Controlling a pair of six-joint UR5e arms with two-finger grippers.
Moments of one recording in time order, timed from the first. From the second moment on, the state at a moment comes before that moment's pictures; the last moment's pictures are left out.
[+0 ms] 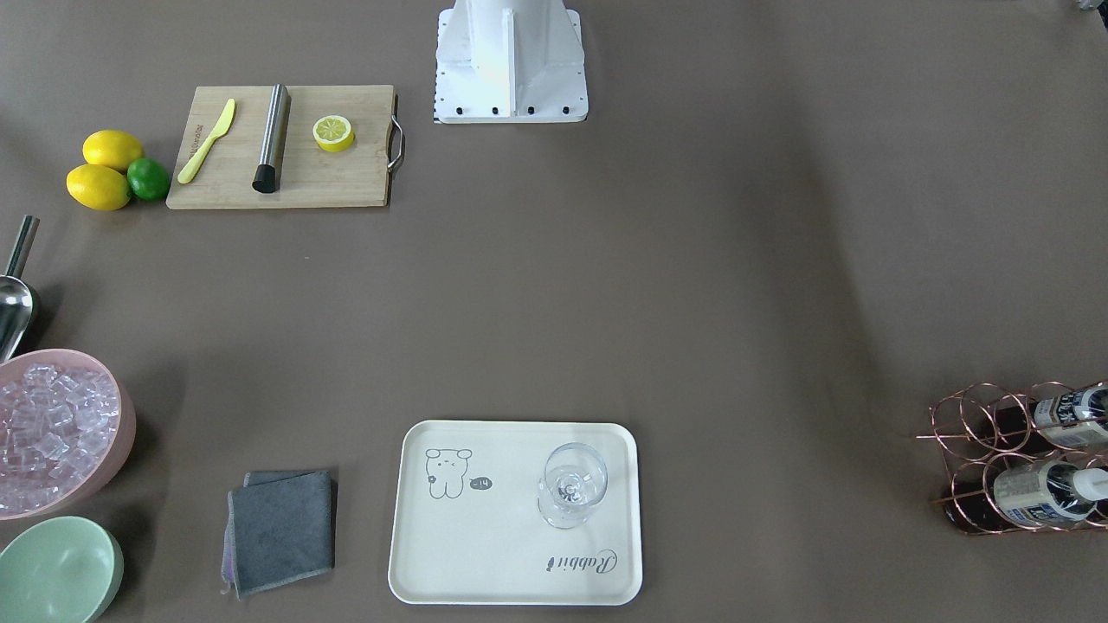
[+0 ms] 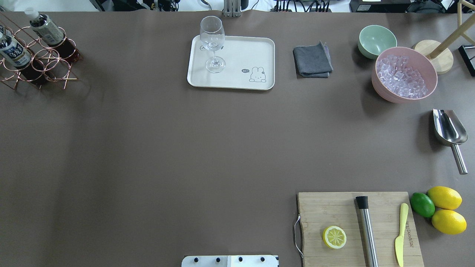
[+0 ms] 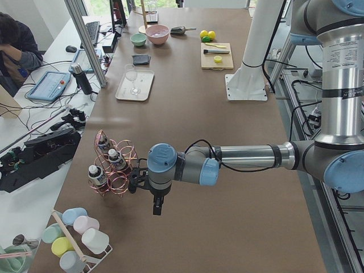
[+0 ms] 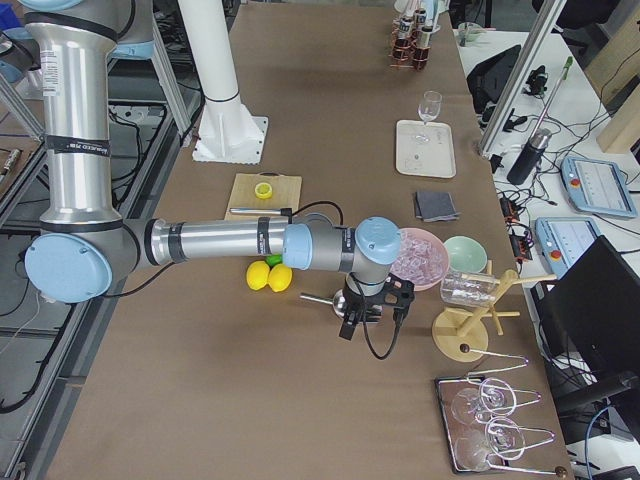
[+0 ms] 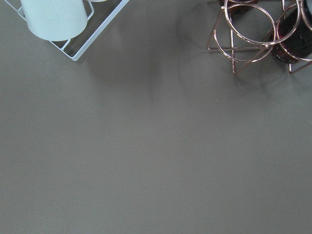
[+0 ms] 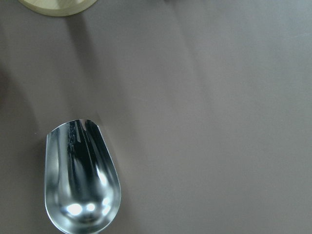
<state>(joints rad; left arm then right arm) -1.61 -1.48 -1.61 -1.77 -2.32 -0.06 1.51 -1.59 1.69 -1.70 2.30 0.32</state>
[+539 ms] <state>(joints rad) -1.61 -1.47 -1.61 -1.78 -2.33 -0.05 1.51 -1.60 1.70 -1.70 2.29 0.32</state>
